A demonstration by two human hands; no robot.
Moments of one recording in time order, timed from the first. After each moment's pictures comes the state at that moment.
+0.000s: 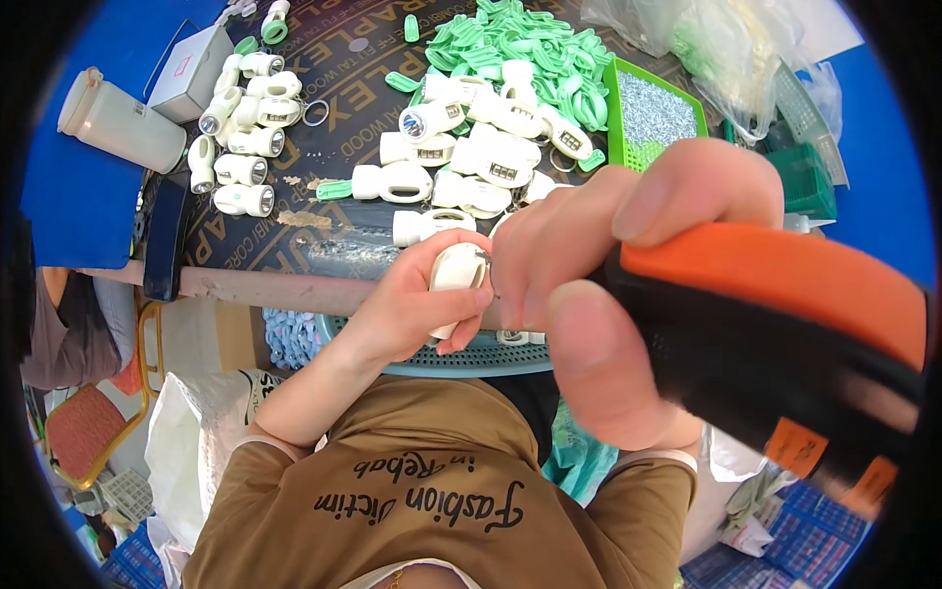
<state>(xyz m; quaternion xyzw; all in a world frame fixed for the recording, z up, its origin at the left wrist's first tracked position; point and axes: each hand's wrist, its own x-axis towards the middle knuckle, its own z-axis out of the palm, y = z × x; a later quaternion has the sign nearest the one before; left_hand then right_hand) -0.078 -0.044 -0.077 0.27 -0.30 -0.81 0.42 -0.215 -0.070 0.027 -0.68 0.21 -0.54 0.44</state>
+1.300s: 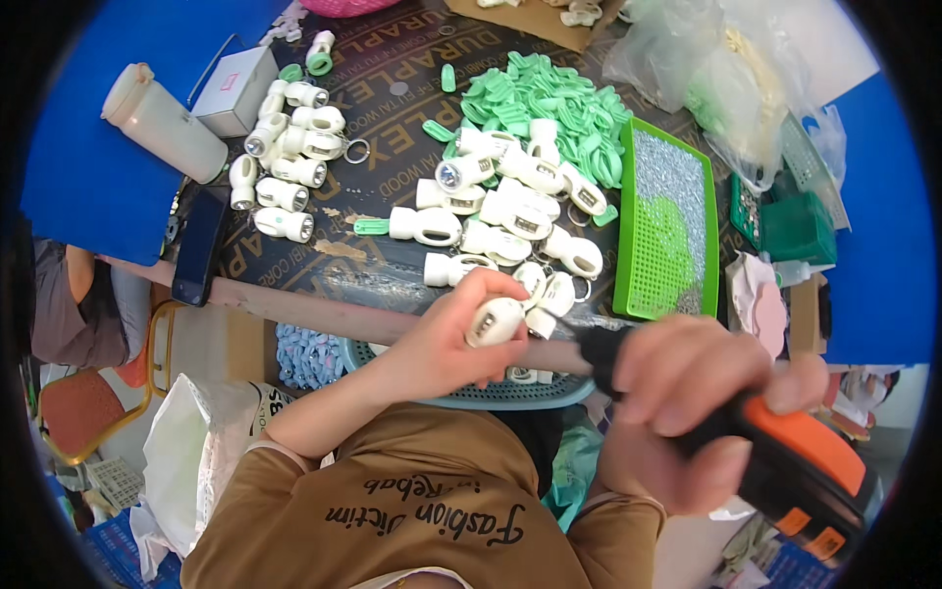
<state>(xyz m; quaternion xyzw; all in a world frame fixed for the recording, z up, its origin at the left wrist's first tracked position) -0.078 -0.039 -0.060 0.34 -0.48 -0.70 0.40 -0.228 -0.048 0.033 -0.58 0.16 -0.72 0.36</state>
